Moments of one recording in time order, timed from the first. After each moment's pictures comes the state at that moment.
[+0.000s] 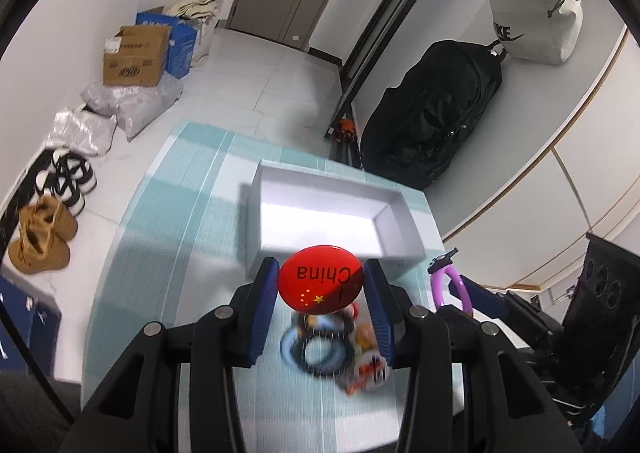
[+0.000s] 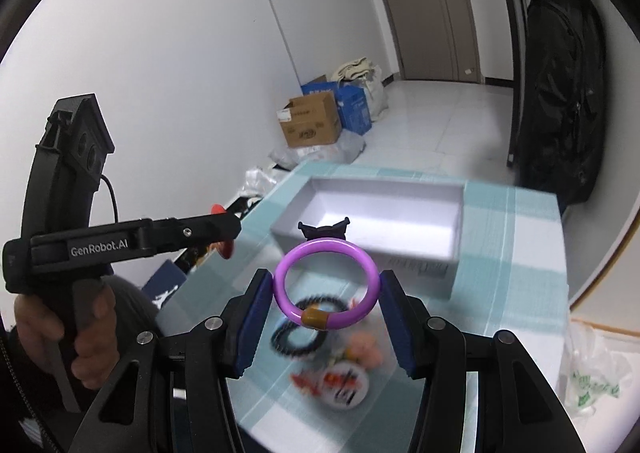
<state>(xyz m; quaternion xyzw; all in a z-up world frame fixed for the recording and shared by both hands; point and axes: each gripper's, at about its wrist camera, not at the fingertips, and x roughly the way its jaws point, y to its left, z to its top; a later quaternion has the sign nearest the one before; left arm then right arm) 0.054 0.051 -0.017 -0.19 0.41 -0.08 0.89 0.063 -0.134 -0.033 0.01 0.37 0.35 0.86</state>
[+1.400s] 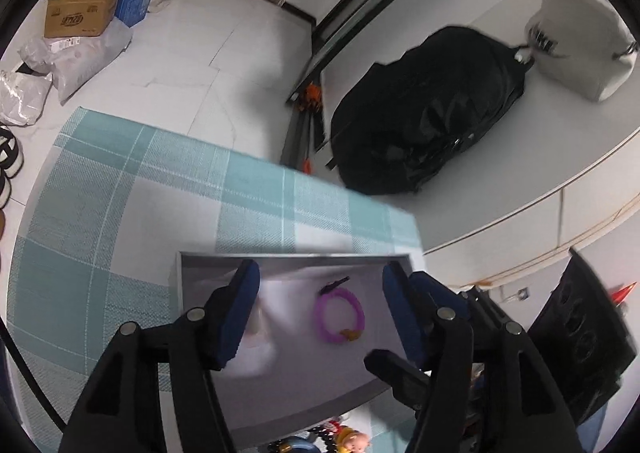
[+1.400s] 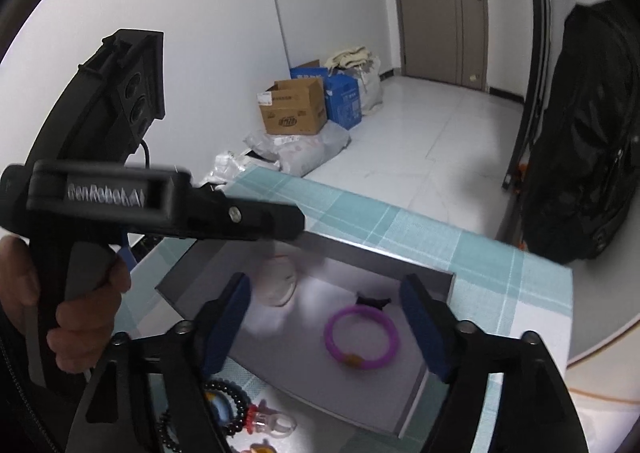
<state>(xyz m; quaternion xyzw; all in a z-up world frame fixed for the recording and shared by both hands) 0.171 0.064 -0.063 -0.28 0.47 -0.17 0.82 0.165 -0.098 -0.068 -0.07 0.37 0.34 0.86</state>
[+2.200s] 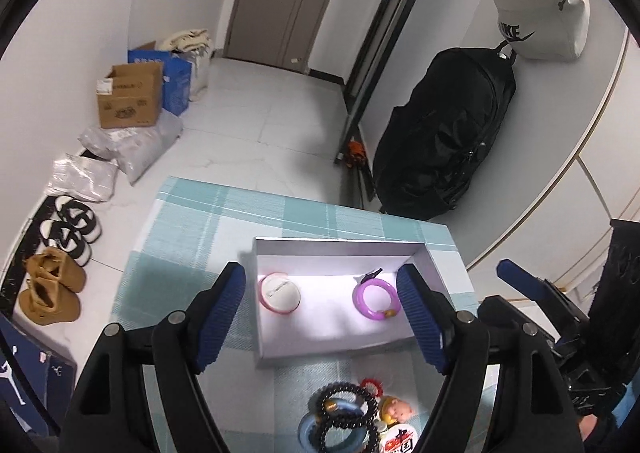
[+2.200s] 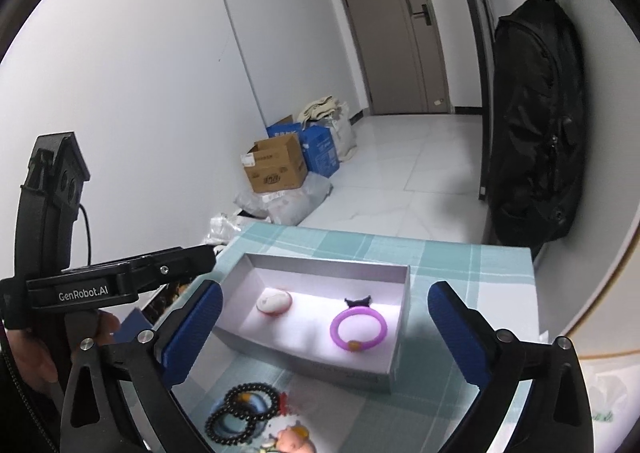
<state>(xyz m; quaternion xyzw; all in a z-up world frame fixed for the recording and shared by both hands) 0.094 0.052 -0.021 -0.15 0.38 -0.06 0.91 0.124 -0.147 -0.031 0.03 0.32 0.30 0.90</state>
